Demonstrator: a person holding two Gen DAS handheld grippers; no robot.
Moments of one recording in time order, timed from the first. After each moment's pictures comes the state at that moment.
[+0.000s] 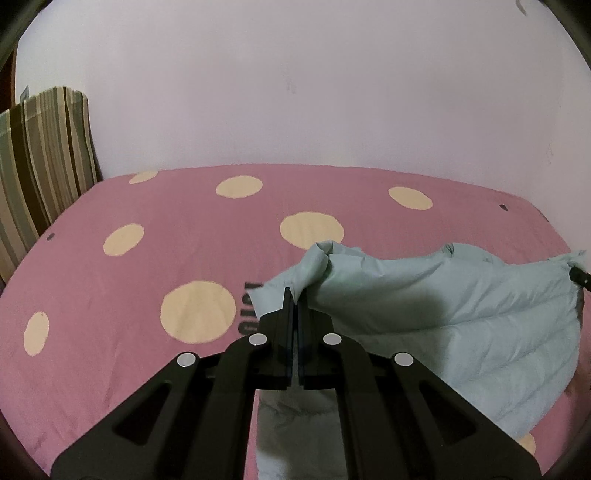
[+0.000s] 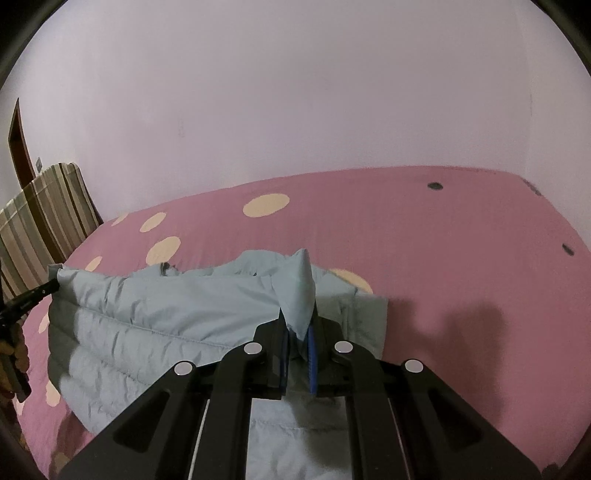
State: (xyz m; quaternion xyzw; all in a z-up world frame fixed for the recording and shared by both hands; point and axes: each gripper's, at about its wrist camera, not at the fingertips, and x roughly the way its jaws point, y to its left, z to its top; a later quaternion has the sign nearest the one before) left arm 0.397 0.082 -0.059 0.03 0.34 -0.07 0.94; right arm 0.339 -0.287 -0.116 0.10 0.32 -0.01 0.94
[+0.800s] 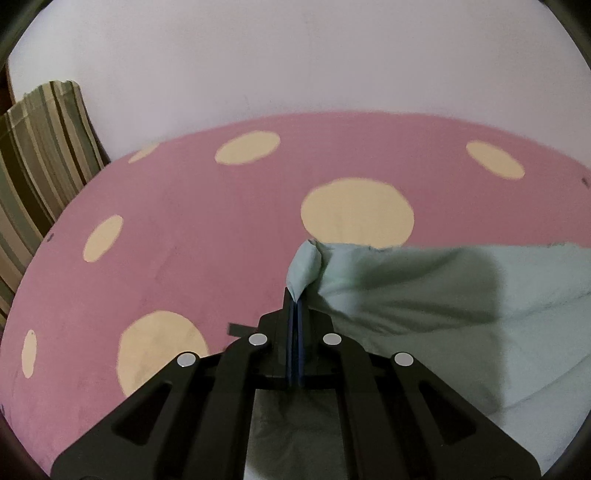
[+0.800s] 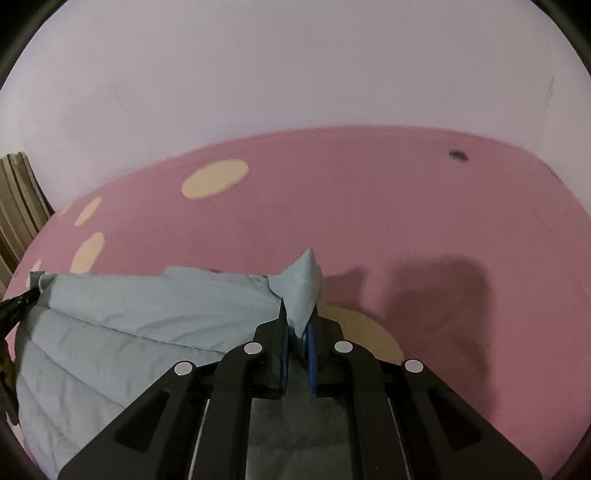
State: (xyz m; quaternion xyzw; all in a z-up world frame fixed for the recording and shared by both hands) left arm 0.545 0.034 -0.157 0.09 0.42 0.02 0.90; right arm 0.487 -0.299 -0.203 0.10 0.40 -0.06 0.91
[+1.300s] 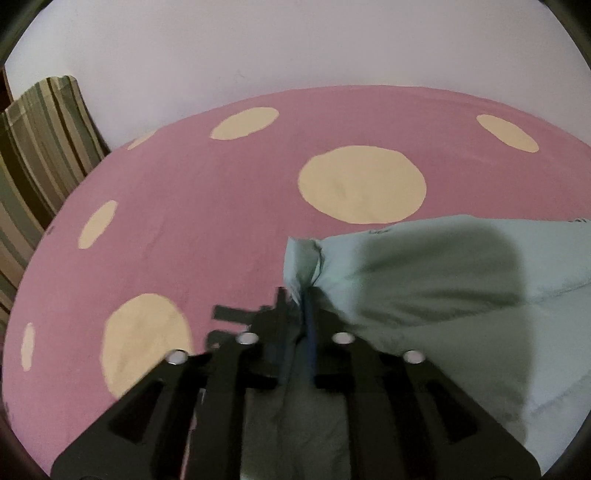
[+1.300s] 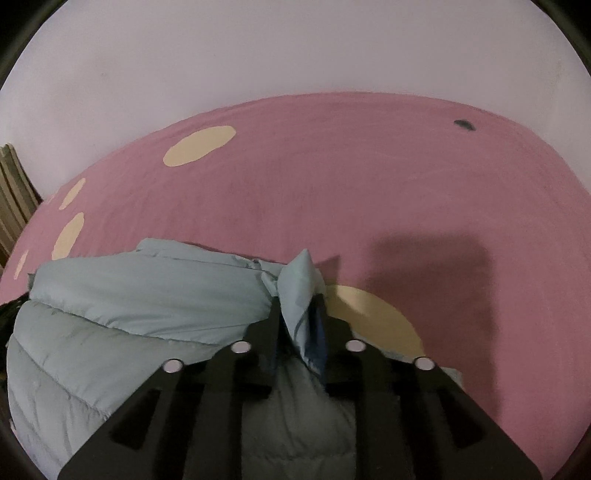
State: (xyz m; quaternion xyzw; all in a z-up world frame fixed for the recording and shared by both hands) left arm 0.545 0.034 -0.168 0.10 0.43 0.04 0.90; right arm 0.497 -0.296 -0.222 0.10 0.44 -0.07 0.89
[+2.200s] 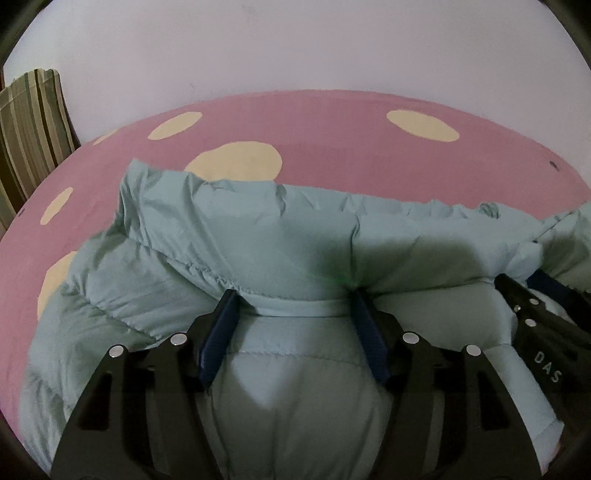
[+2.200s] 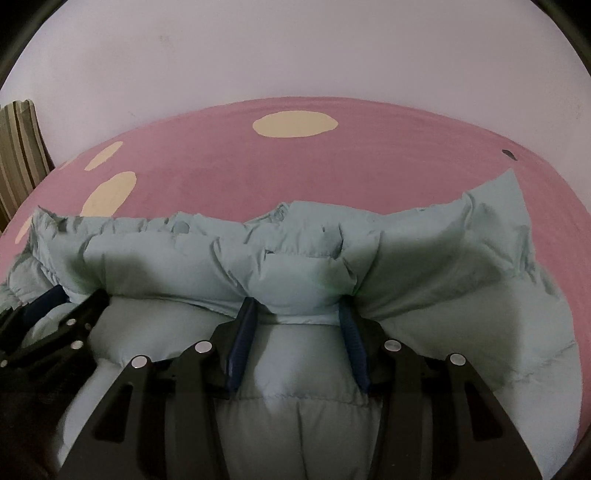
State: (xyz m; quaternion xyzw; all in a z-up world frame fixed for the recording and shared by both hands) left arm 0.504 -0.068 -0.194 0.05 0.42 -0.02 0.91; right arm 0.498 -0.173 -0.241 0.05 0.42 -0.06 0.90
